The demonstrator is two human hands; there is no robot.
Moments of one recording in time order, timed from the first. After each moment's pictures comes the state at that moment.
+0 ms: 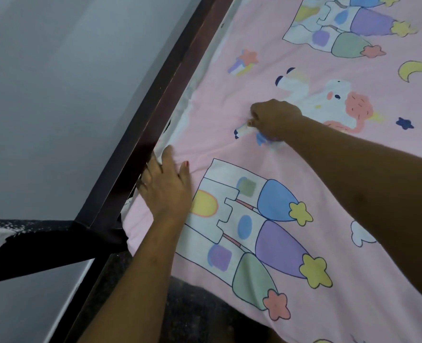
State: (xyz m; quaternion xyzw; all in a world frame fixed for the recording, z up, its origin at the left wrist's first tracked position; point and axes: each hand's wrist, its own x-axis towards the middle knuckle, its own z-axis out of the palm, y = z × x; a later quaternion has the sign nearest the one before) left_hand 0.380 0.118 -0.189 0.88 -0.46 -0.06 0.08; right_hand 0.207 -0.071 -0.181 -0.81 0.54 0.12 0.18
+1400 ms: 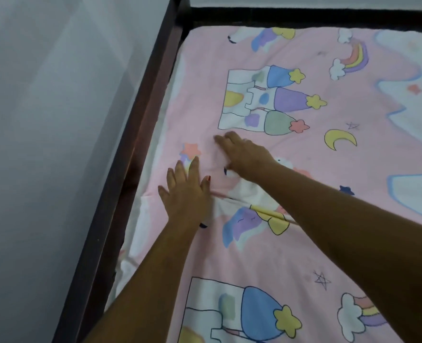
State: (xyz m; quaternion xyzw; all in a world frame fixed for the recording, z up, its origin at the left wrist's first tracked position) left_hand 0.316 -0.109 -0.183 0.76 -0.63 -0.17 0.01; right_hand 0.164 -0.189 -0.186 -0.81 0.56 0.05 0.15
